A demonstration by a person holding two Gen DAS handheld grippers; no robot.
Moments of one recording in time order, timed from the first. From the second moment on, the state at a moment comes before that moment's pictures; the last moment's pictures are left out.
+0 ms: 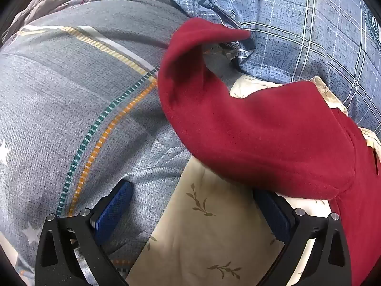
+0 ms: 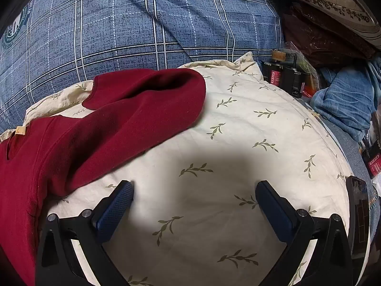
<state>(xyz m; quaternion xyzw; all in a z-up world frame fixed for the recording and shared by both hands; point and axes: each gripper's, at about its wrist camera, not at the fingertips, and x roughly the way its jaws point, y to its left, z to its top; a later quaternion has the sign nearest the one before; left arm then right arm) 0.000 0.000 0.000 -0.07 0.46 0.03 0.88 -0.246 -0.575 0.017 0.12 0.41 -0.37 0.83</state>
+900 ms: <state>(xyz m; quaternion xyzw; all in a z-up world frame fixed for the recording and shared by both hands) 0.000 0.000 0.000 -0.07 0.46 0.03 0.88 -0.246 -0.575 0.017 0.12 0.41 -0.37 0.83</state>
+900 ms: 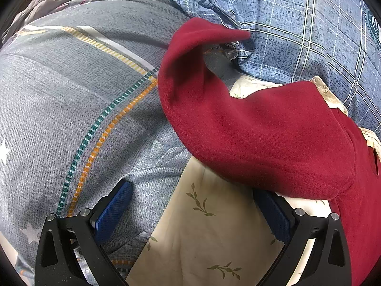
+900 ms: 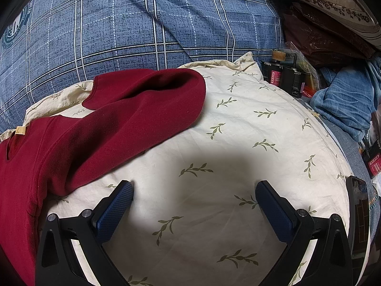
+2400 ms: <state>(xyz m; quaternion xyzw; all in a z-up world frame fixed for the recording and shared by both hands) -0.169 -0.123 0.132 0.06 0.36 -0.17 0.91 -0.223 -0.341 0.111 0.10 0.40 -0.22 0.89</state>
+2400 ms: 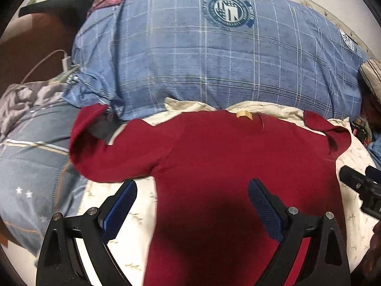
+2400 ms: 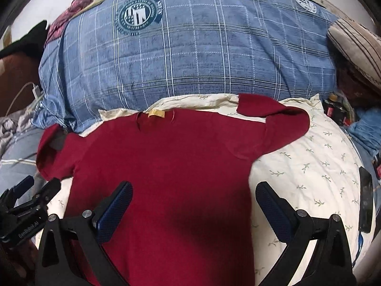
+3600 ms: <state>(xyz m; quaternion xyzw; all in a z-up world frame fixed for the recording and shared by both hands) -0.087 -0.137 0.070 0.06 0.39 -0.15 0.91 -0.168 -0.334 0.049 0.13 0.43 -0.27 0.85</state>
